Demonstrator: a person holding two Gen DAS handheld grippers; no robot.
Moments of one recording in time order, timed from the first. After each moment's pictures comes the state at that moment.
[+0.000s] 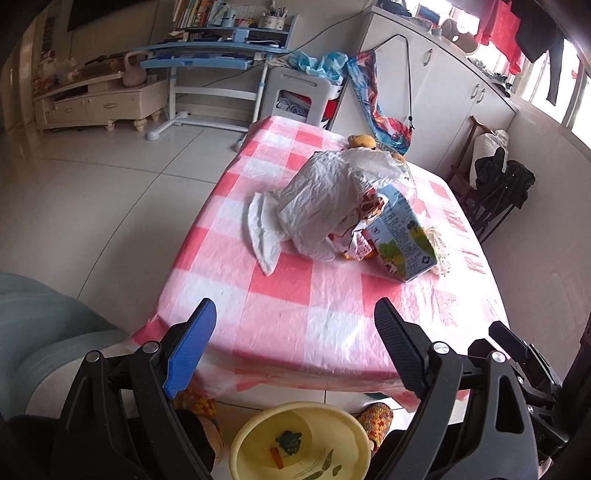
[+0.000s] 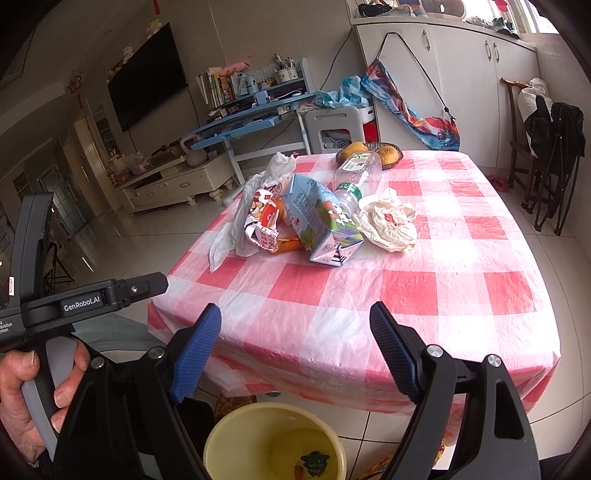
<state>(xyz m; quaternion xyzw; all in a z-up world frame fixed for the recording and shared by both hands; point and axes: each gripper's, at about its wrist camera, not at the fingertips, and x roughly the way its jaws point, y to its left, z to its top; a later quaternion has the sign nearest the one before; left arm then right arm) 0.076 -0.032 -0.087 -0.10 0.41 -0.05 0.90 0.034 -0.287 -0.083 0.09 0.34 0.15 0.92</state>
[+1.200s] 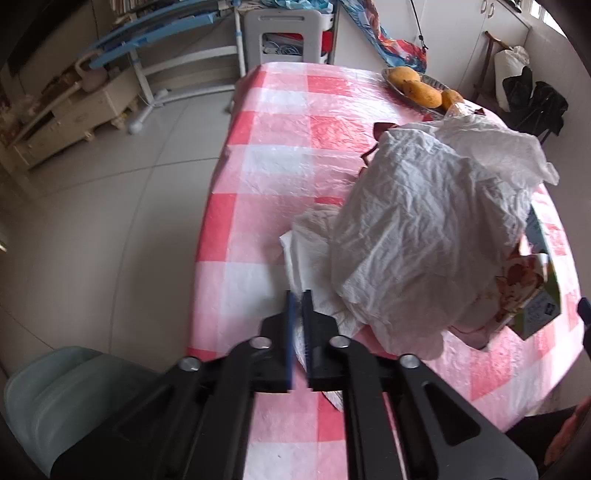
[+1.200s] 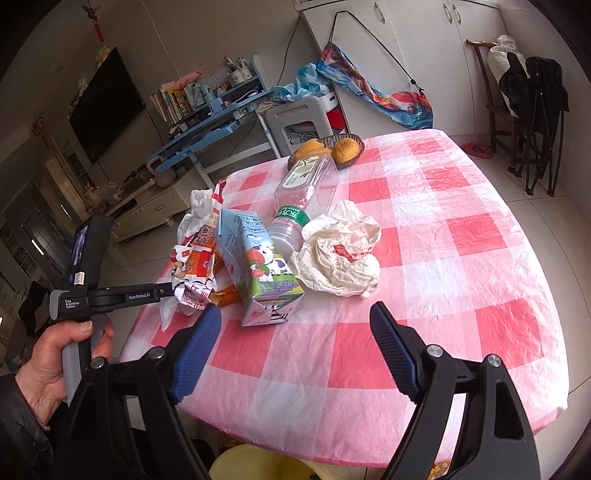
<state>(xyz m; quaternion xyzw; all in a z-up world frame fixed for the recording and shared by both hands) 0.233 -0.028 -0.135 0.01 0.53 -0.07 0.84 0.100 -0.330 -0.086 0.16 0.37 0.11 0.91</state>
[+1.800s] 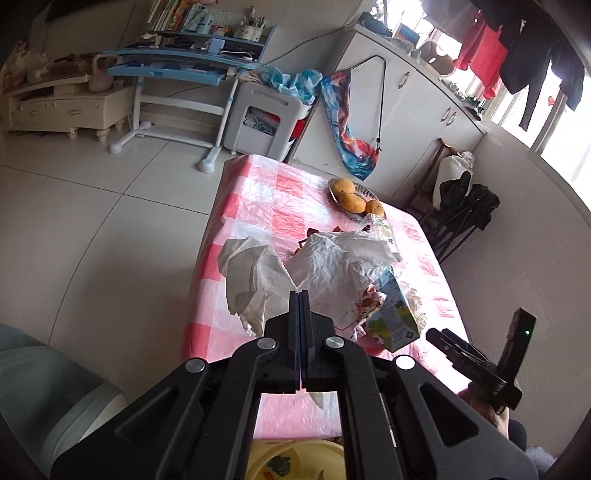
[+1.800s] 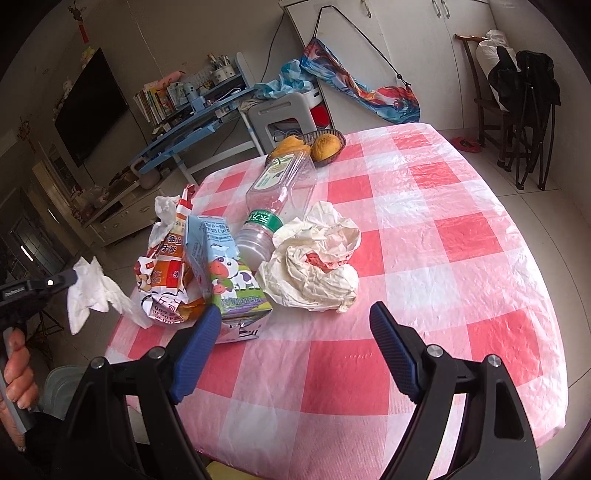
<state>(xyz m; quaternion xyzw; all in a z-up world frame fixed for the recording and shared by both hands) 0.135 0.031 -0.042 -0.15 0.39 -0.14 0.90 0.124 -0.338 -0.098 0.16 0.38 0.08 0.91</state>
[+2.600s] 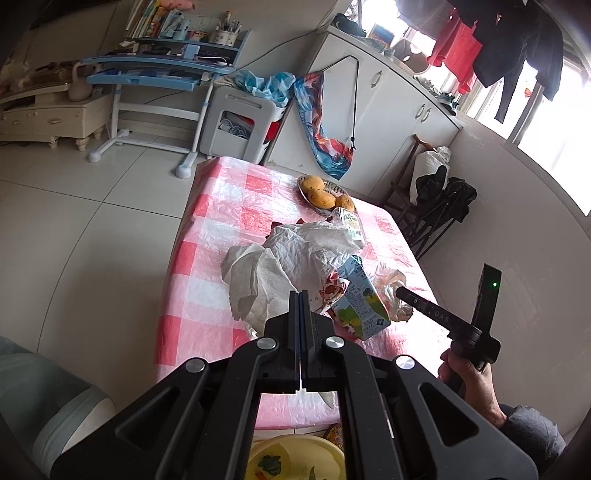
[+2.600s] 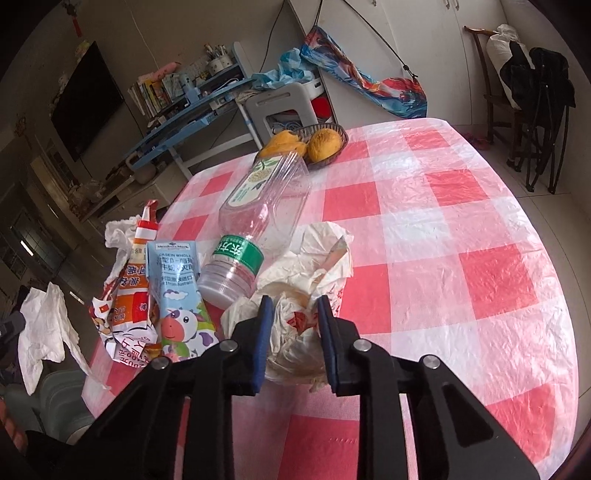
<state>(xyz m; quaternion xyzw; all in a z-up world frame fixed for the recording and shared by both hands) 0.118 0.014 -0.037 -0.15 0.37 -0.18 0.90 0.167 -0.353 -0.106 0.17 0.39 0.09 0.90</state>
